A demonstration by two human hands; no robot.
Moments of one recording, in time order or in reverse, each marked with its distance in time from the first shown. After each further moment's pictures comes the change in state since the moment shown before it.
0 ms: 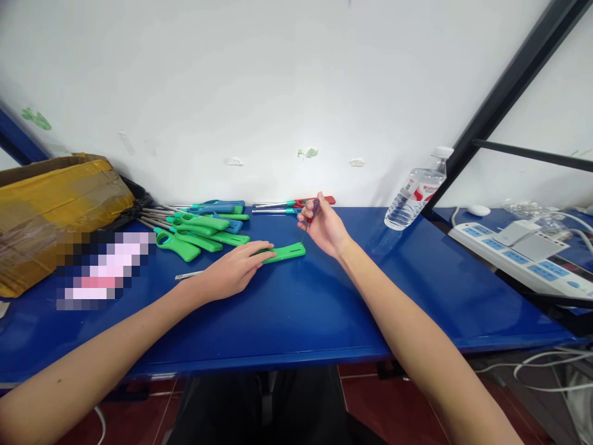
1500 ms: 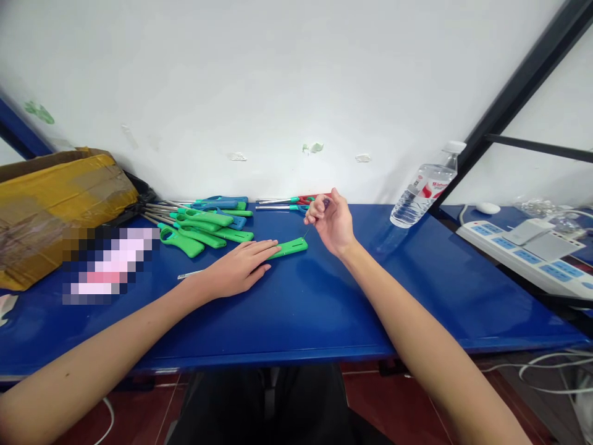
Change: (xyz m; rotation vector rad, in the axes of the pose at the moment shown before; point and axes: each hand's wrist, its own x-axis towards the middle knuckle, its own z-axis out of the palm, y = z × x) left_hand 0.001 0.006 0.000 0.054 -0.140 -0.092; right_hand -0.005 0.001 0.003 -0.022 -0.028 -0.183
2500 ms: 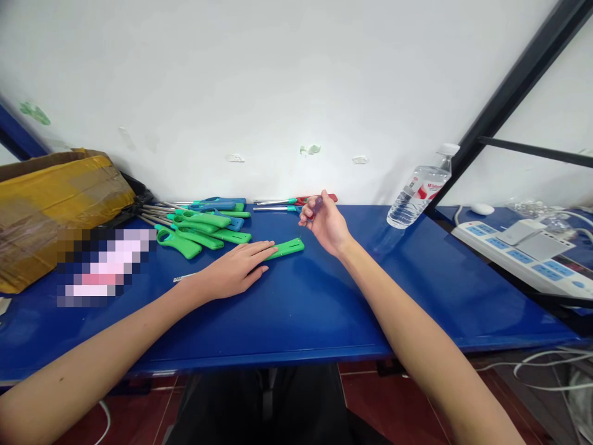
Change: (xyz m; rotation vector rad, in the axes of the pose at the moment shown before) left_hand -0.001 0.000 -0.002 -0.008 0.020 0.003; right_hand 0.001 -0.001 0.002 -0.006 0.040 0.146
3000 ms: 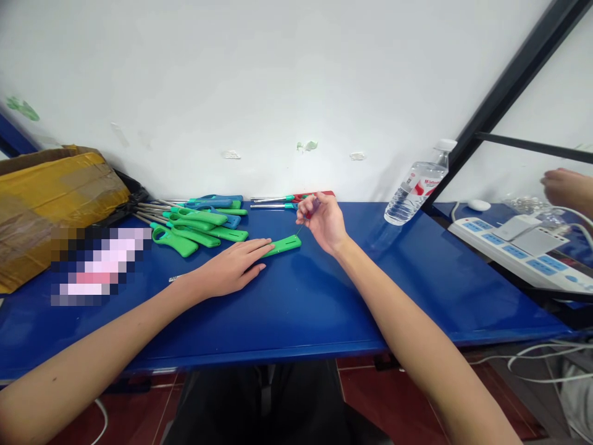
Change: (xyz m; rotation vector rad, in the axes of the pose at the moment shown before) left_hand -0.001 0.000 0.000 -0.006 0.027 0.009; right_hand -0.004 0.000 0.000 -0.066 -0.009 -0.053
